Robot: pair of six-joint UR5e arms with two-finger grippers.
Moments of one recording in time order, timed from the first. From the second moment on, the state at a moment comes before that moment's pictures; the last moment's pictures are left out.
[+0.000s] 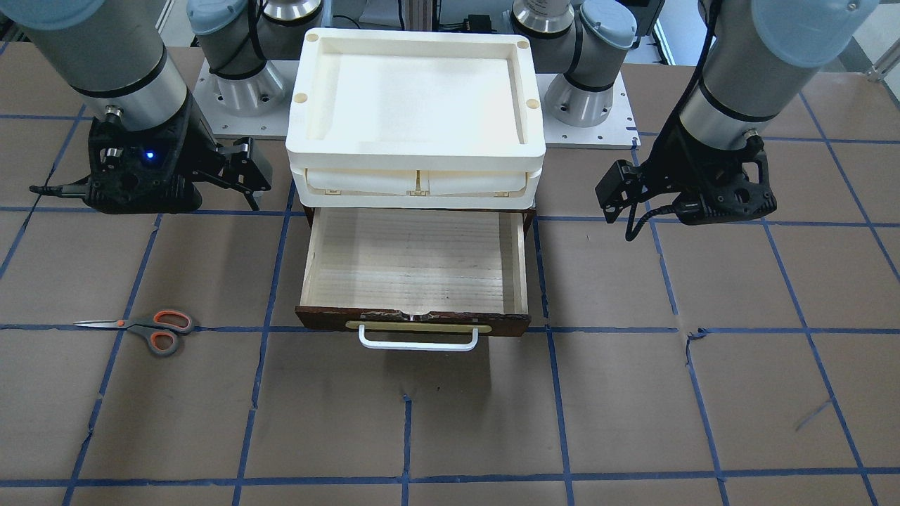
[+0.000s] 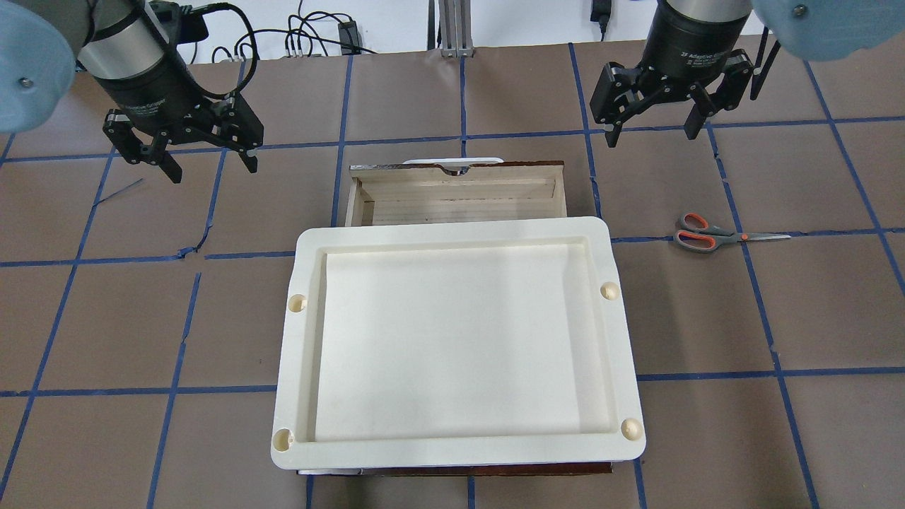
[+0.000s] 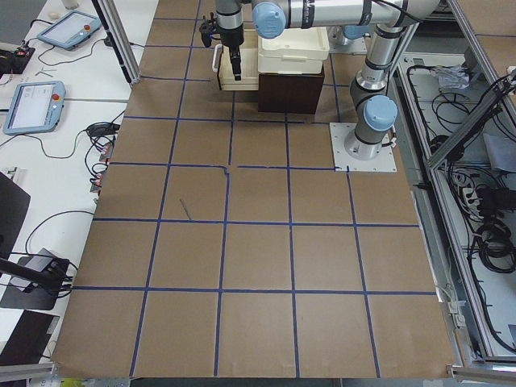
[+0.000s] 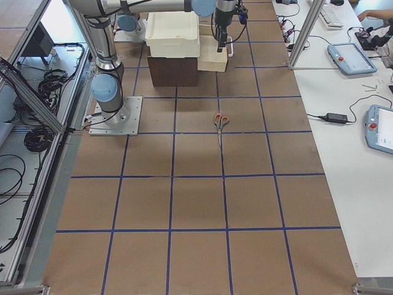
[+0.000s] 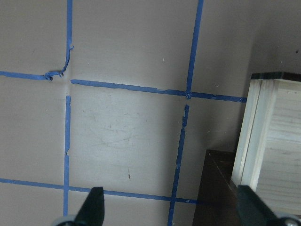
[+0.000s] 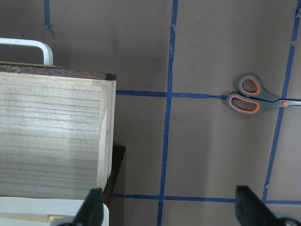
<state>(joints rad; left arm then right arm) -1.49 -1.66 -1.52 -1.61 1.59 -0.04 1.60 -1.44 1.41 -1.49 -1.57 -0.02</state>
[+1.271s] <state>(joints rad) -1.48 -1.65 -1.54 -1.60 1.59 -0.03 1.49 -1.44 1.45 -1.51 -1.61 -0.57</state>
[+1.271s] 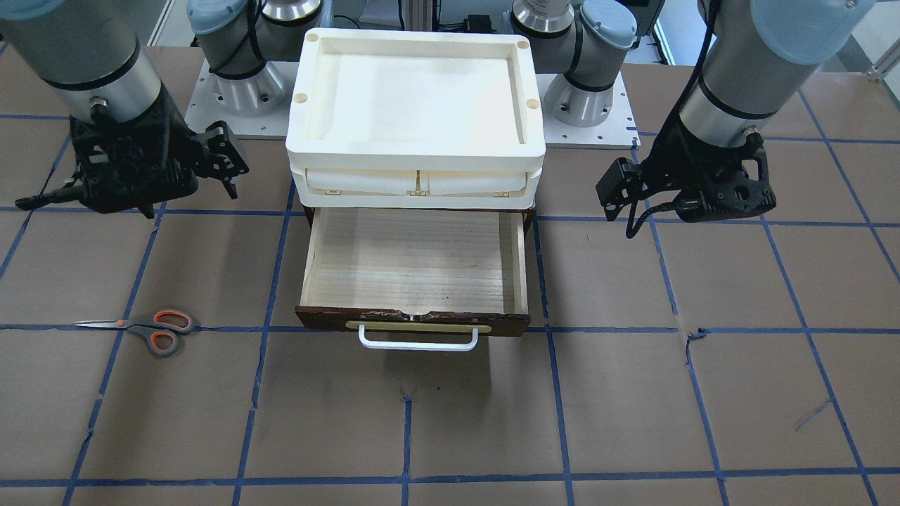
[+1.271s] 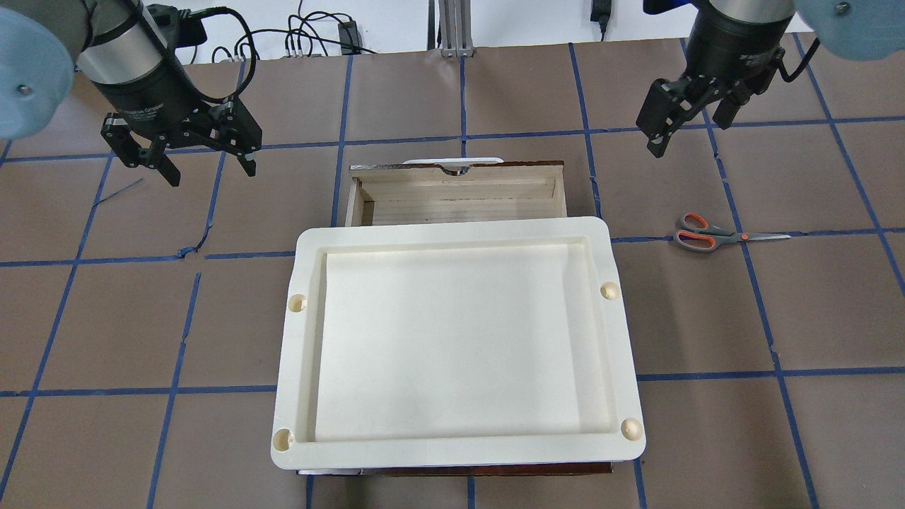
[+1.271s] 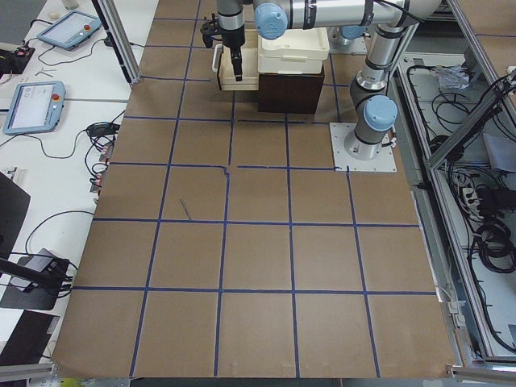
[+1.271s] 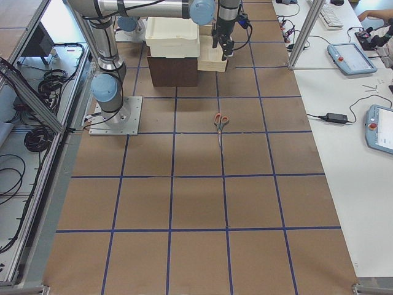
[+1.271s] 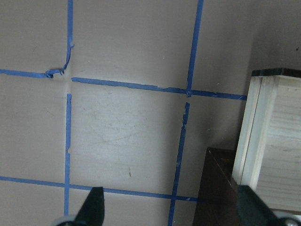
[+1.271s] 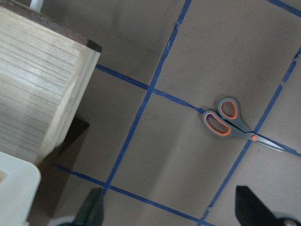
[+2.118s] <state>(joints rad) -1.48 -1.65 -1.54 -1.60 1.59 -0.03 1.29 -1.35 1.66 -1.83 -1.62 -1.37</state>
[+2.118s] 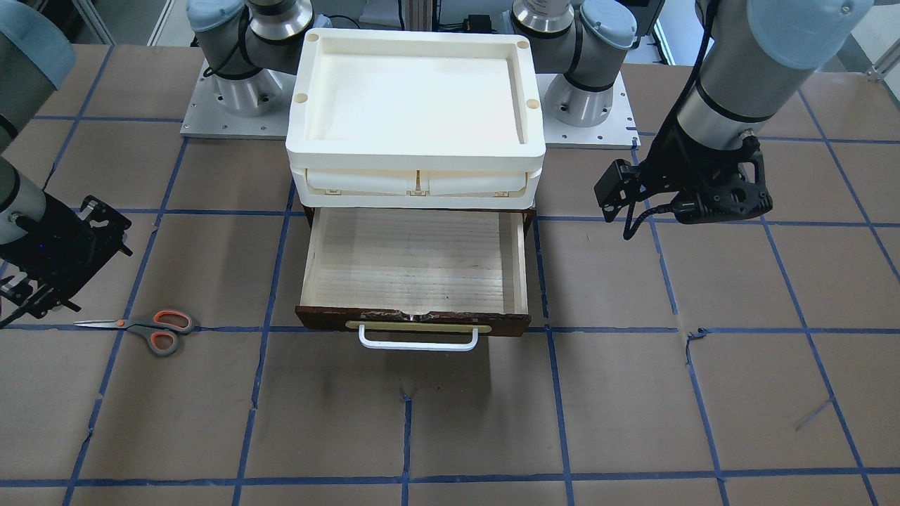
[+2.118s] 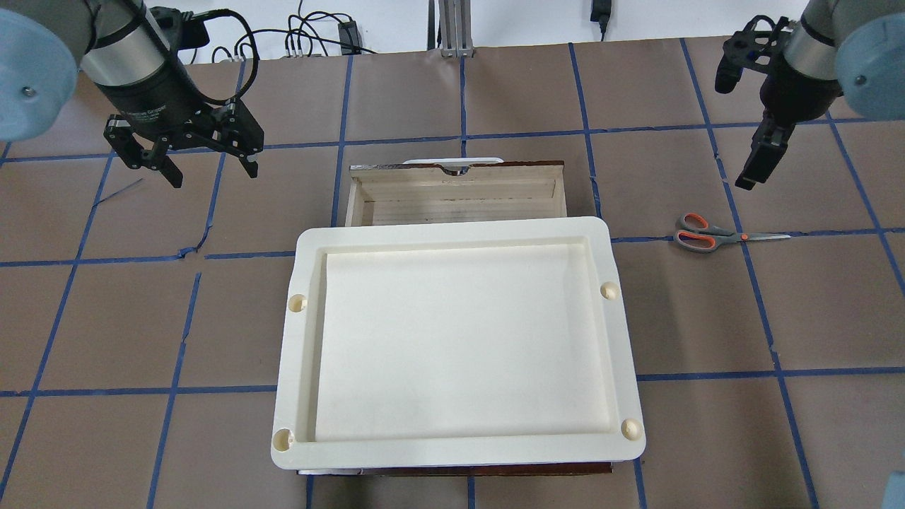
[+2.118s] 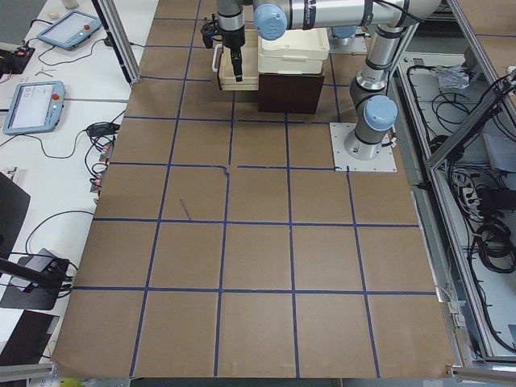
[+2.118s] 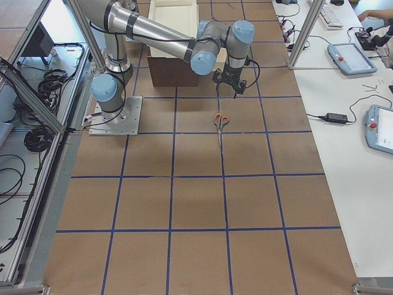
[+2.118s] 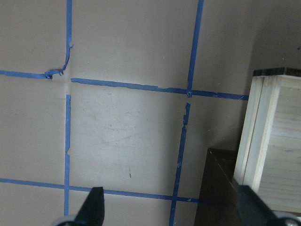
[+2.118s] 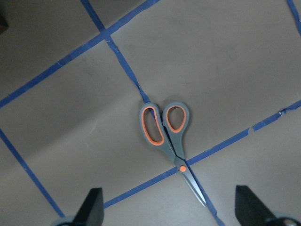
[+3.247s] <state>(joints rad) -1.48 -1.65 -1.54 -1.59 1.59 -0.03 1.16 -1.20 1.95 -2.35 -1.56 -2.03</state>
